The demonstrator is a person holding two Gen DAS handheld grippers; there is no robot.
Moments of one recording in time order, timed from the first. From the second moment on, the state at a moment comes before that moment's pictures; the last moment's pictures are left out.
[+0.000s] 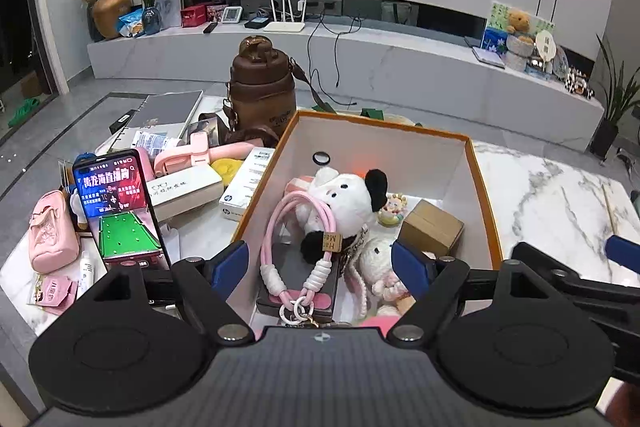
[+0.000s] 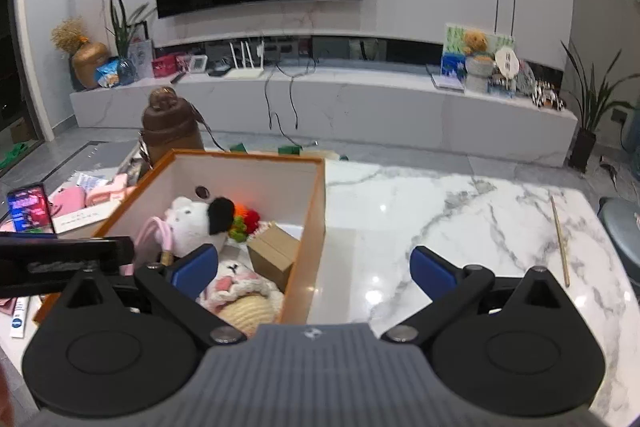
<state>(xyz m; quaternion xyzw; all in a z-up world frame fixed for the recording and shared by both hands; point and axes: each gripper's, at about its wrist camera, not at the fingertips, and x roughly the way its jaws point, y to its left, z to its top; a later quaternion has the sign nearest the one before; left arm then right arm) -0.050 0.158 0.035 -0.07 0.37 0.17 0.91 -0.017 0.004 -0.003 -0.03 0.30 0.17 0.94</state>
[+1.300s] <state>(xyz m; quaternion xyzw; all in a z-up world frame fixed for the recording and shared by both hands) -0.045 0.145 0.020 -0.07 0.38 0.14 0.91 -0.019 0.017 -0.025 -0.08 0.31 0.19 0.93</state>
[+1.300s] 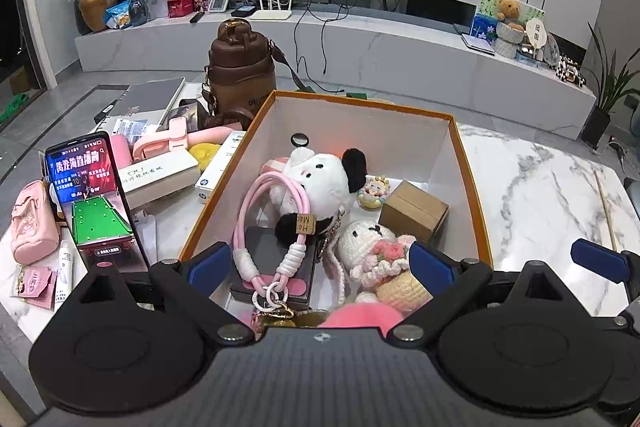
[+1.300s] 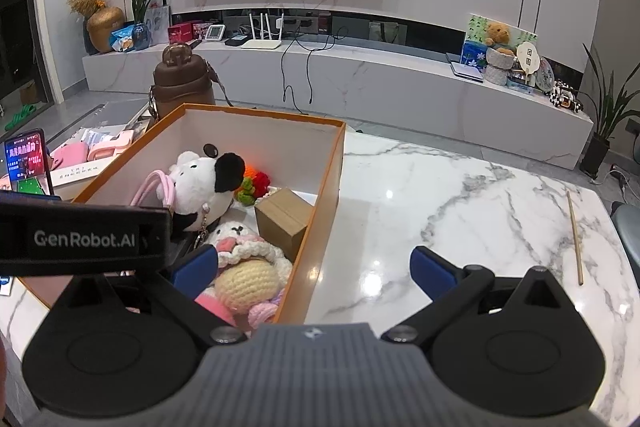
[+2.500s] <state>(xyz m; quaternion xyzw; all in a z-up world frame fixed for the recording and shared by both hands) -0.046 0.139 0.017 -0.07 0.39 0.13 0.91 -0.022 0.022 -0.029 -0.09 0.32 0.20 0.92</state>
